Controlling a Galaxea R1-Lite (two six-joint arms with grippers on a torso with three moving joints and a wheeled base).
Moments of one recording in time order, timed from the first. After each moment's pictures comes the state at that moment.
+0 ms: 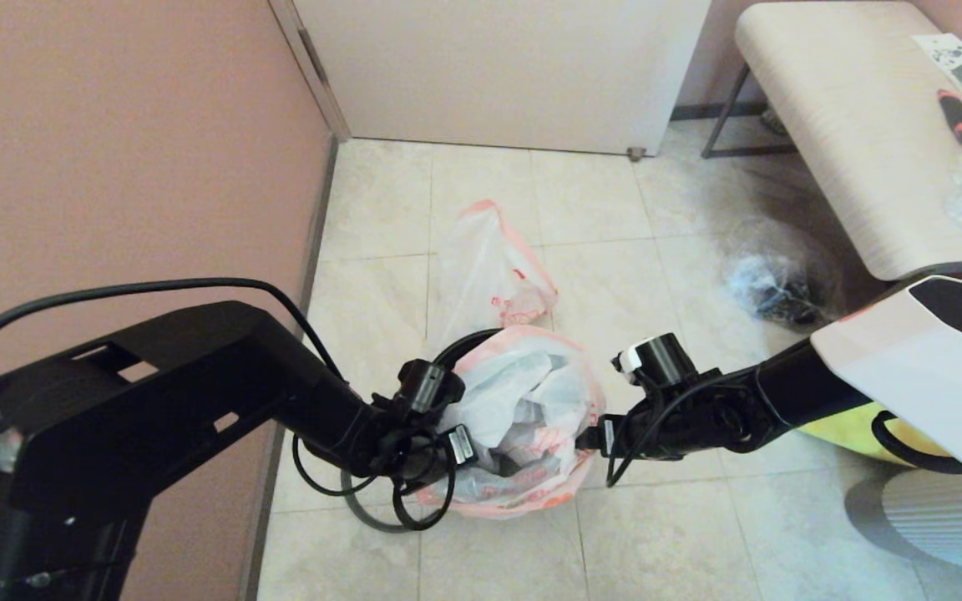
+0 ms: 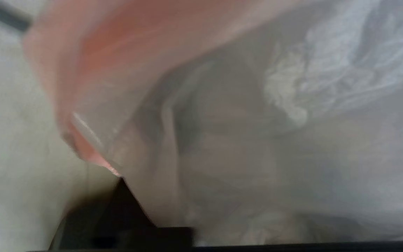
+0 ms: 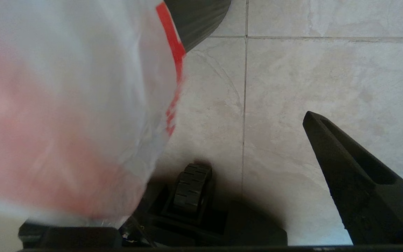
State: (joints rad) left arm -0.50 2.28 -1.14 -0.21 0.08 -0.76; right arm 0.47 2.24 -1.29 -0.08 0.03 0.42
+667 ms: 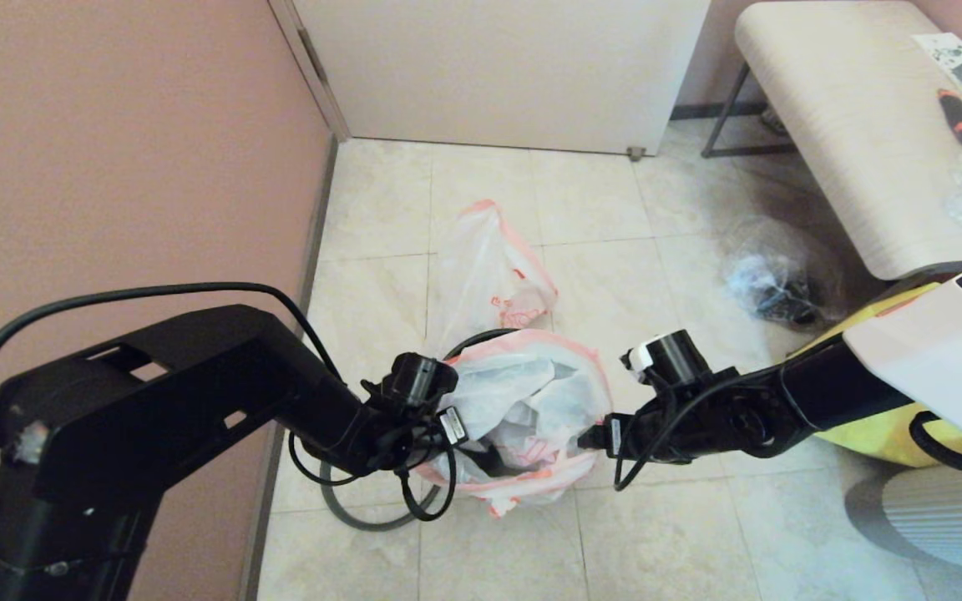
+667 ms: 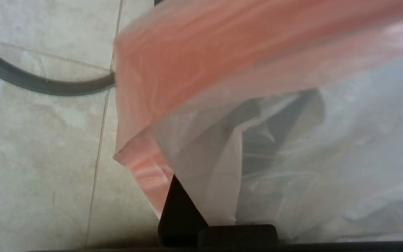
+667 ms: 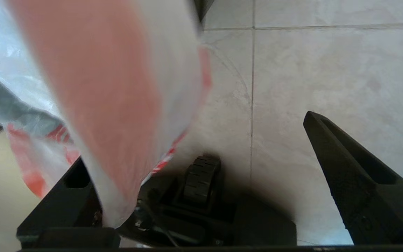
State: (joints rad) left arm -0.48 2.30 -1.14 -0.35 0.21 -0.75; right arm 0.47 2.17 -1.21 -0.10 0.04 0.46
